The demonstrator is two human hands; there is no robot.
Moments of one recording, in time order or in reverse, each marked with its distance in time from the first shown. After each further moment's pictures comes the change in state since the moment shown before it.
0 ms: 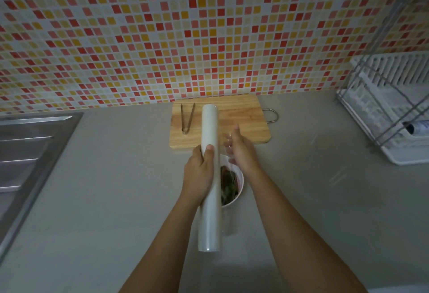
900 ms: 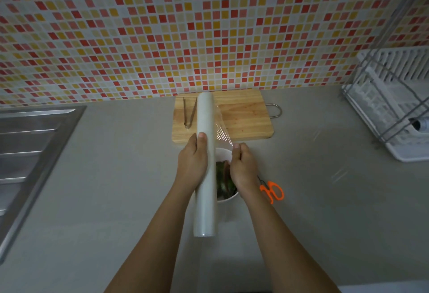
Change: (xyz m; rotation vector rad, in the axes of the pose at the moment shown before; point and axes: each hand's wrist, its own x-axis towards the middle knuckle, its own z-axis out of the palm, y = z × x) left_hand 0.009 0.002 -0.016 -0.012 0.044 0.001; right_hand -0.033 0.032 0.009 -0.254 0.232 -0.269
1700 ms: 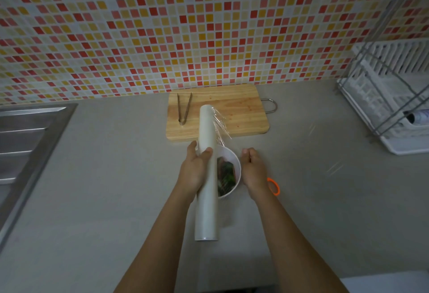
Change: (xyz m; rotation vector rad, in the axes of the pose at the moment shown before) left_hand -0.004 -0.021 0.015 -0.156 -0.145 -0.263; right_hand 0.015 0.048 -0.016 -0.027 -0.015 0.136
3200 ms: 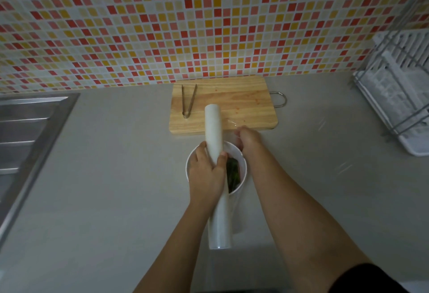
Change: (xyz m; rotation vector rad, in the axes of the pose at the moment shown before) left_hand -0.019 -0.009 0.029 0.262 0.270 0.269; right_hand 0.082 -0.035 0.031 0.397 -0.122 0.480
